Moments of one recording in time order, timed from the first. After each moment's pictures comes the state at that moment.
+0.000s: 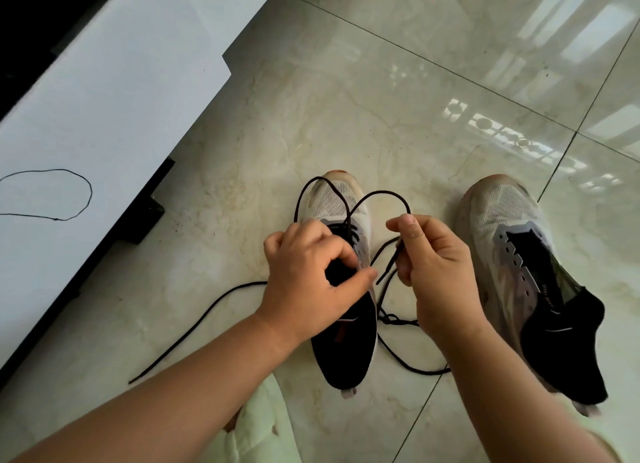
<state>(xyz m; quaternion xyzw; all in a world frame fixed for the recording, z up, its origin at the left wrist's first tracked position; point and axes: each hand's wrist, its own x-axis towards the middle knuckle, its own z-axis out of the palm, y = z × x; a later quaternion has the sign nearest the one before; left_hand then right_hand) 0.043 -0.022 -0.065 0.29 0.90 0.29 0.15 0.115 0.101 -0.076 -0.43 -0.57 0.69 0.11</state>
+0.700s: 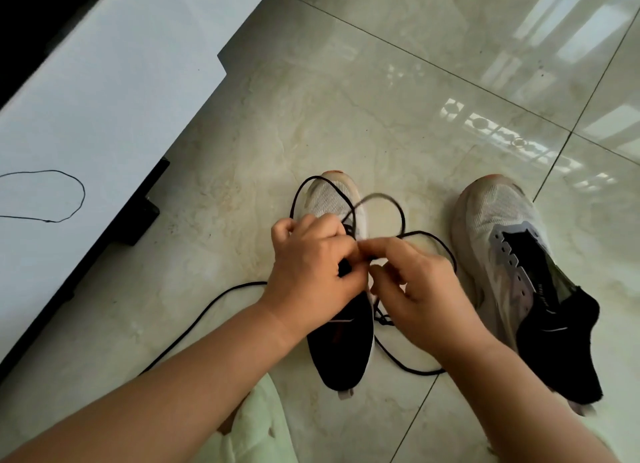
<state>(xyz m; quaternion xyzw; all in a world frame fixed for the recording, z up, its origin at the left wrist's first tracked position) 0.037 -0.011 -0.061 0.35 0.90 0.23 0.14 0.133 0.104 -0.067 -0.15 -0.87 0.47 0.04</state>
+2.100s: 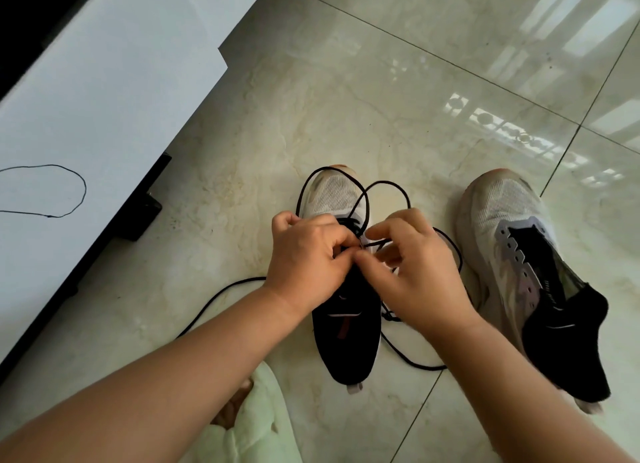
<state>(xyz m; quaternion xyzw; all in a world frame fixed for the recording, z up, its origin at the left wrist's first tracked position) 0.025 -0.011 -0.083 0.34 0.89 0.28 0.15 0.117 0.101 -0.076 -0.24 -0.86 0.45 0.04</state>
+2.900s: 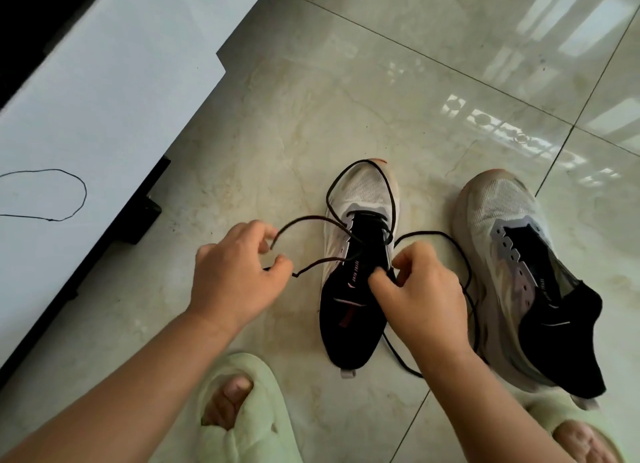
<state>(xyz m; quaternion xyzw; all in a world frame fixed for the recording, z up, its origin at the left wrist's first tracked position) 0.008 -0.068 -0.065 0.20 0.95 0.16 0.18 0.134 0.083 -0.076 -0.43 -0.81 0.38 -0.05</state>
